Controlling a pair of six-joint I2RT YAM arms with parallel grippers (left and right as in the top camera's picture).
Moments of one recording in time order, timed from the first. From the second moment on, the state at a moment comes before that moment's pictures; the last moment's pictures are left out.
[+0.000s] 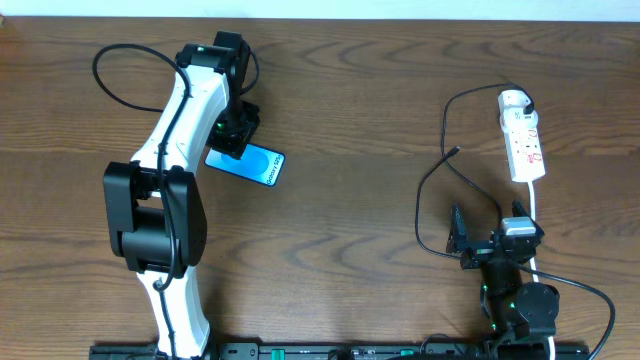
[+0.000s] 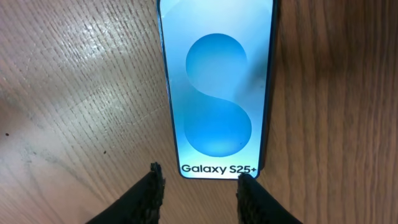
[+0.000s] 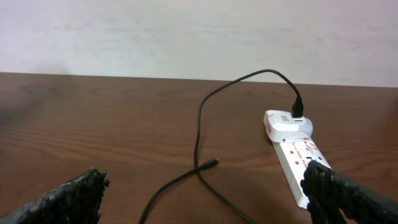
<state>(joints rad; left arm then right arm) -0.15 2.09 1.78 -1.28 0.02 -1.32 0.06 0.01 0.01 -0.07 -0.03 -0.01</state>
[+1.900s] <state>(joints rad) -0.15 2.15 1.67 -1.11 0.00 -1.41 0.06 0.01 0.01 -0.07 -0.03 -0.01</state>
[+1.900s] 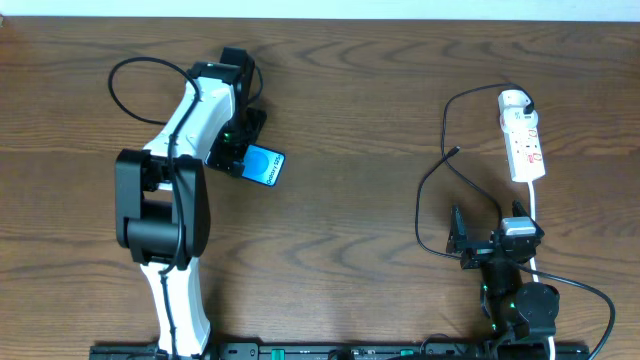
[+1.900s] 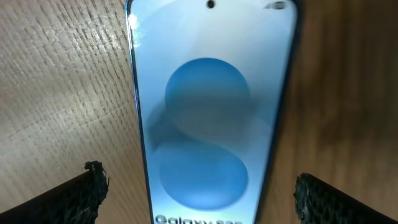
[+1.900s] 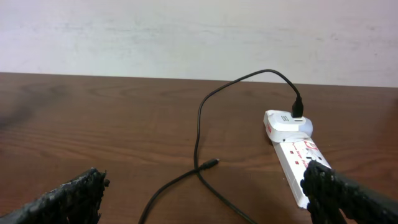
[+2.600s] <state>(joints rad) -0.15 2.16 1.66 -1.08 -0.01 -1.42 0.06 0.01 0.01 -0.07 -0.03 -0.01</state>
